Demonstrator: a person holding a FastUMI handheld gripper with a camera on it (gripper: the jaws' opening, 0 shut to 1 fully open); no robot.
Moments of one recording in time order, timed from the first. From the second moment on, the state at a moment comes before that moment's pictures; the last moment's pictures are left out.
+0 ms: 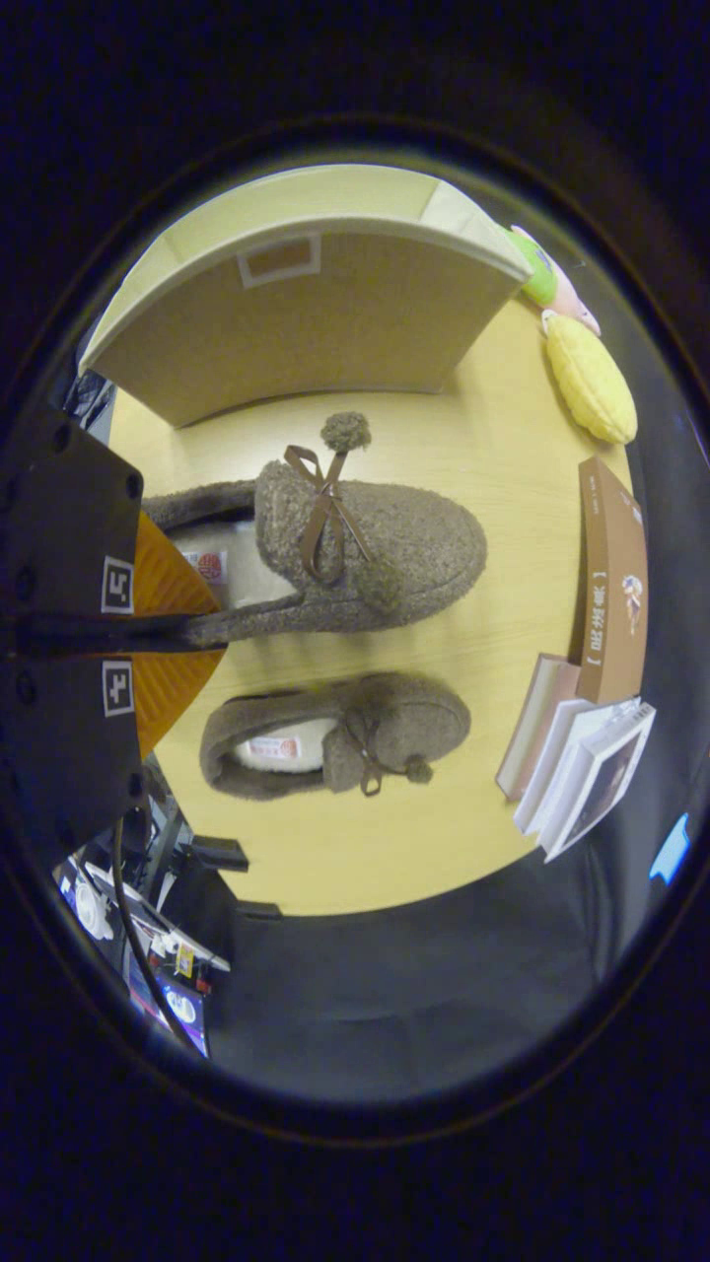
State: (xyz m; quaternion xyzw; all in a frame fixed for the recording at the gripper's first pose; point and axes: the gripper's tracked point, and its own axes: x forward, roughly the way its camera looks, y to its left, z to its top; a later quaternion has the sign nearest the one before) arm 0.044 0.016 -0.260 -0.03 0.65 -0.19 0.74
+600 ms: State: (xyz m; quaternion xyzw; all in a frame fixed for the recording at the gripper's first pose) arm 0.072 0.105 -0.117 -0.04 0.55 -0.22 0.81
